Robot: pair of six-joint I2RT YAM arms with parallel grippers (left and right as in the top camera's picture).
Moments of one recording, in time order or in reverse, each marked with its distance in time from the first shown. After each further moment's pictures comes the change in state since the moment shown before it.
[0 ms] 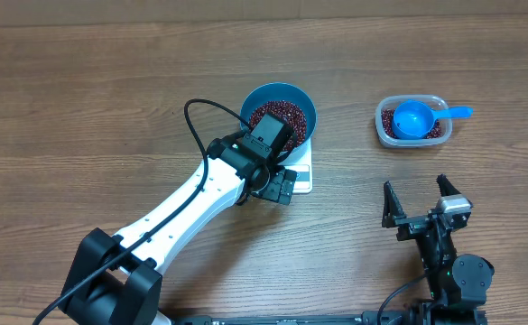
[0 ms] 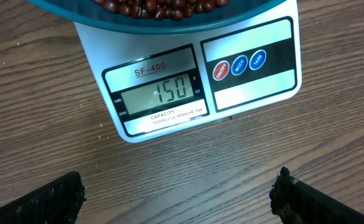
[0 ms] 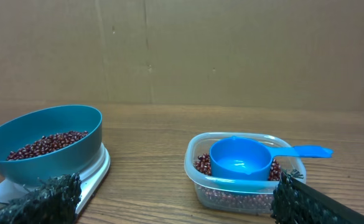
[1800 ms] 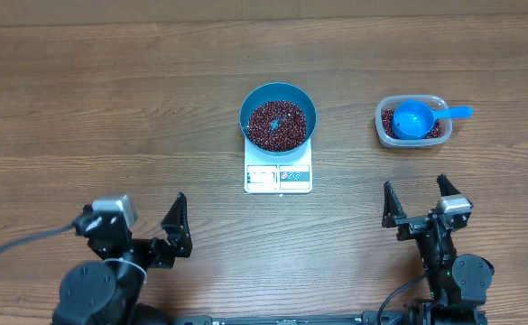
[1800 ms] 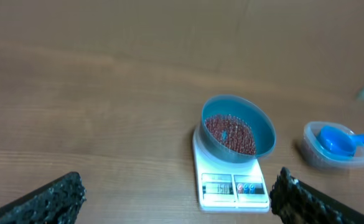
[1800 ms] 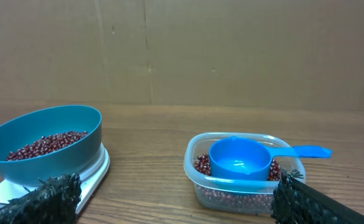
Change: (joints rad) left arm 0.271 -1.336 -0.433 0.107 -0.165 0.005; right arm 0.000 0.000 0.000 0.001 0.002 0.000
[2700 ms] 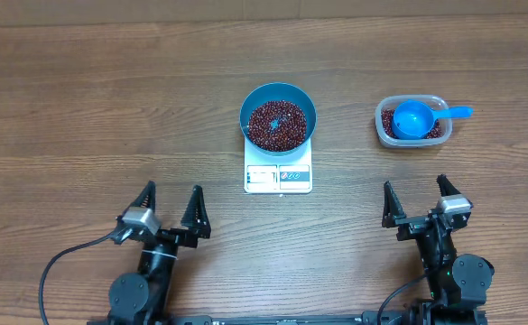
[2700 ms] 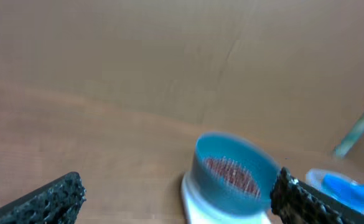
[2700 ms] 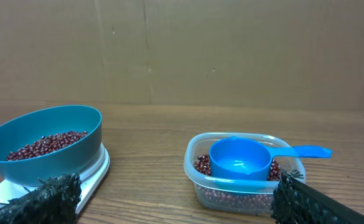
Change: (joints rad) left arm 0.084 -0.325 -0.774 0.801 0.091 0.000; right arm 0.000 0.000 0.000 0.000 0.000 0.000
